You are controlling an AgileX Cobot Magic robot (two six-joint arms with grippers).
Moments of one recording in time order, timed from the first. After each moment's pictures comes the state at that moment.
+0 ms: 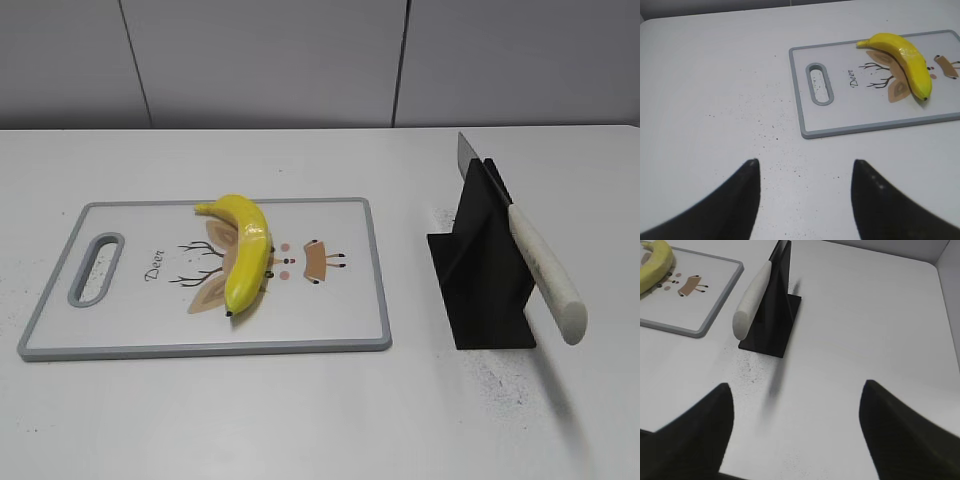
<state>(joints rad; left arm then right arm) -0.04 0.01 -0.48 -0.08 1.09 0.13 0.09 -0.01 -0.51 0.18 1.05 -0.19</state>
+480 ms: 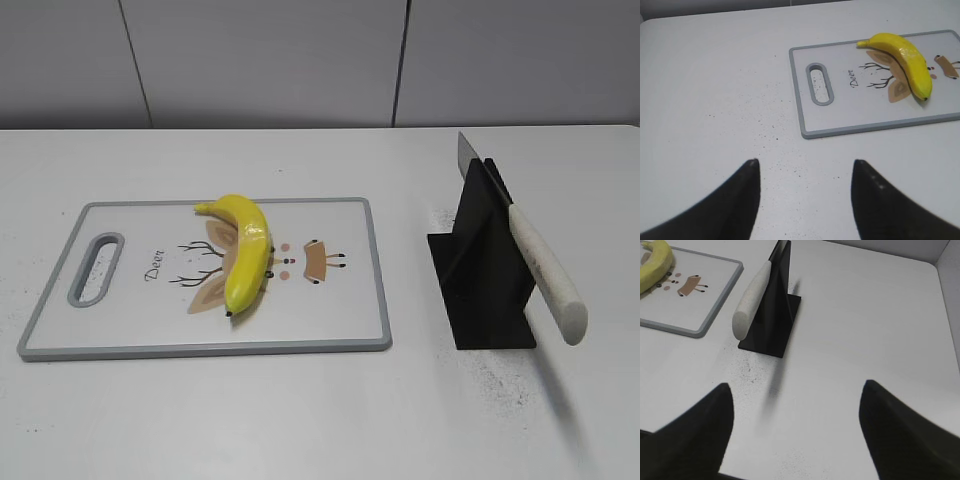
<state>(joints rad) -0.04 0.01 -0.48 -0.08 1.09 0.13 0.09 -0.01 -0.51 0.18 1.04 -0.19</state>
